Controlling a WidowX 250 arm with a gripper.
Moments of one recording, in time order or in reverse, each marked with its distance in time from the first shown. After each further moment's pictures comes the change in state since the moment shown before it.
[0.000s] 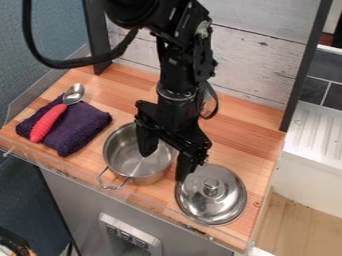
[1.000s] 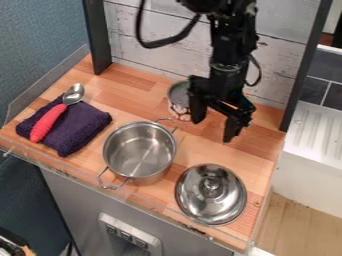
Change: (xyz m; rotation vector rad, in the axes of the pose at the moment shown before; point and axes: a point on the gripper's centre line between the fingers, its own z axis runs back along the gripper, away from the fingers) arm 0.112 -0.003 -0.023 -0.040 -0.062 -0.046
